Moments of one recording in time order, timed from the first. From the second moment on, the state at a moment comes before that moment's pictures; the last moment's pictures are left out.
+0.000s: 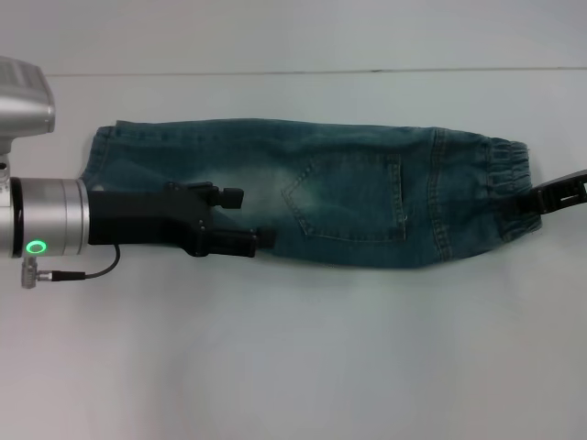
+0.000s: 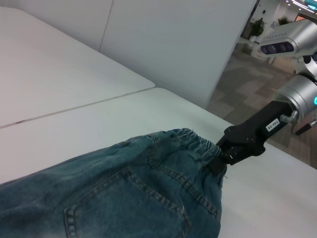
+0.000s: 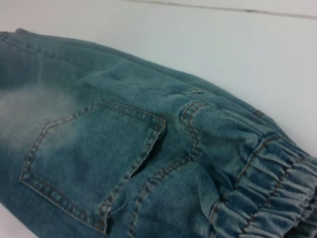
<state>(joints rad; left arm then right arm) -0.58 -2.14 0.74 0.81 2.11 1.53 -1.67 0.70 1.97 -0.66 -0.71 -2.54 -1.33 2.10</state>
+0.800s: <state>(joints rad) -0.71 -2.18 0.78 0.33 1.36 1.20 -0.94 0.72 1.92 -0.65 -0.84 -2.54 -1.48 2.20</state>
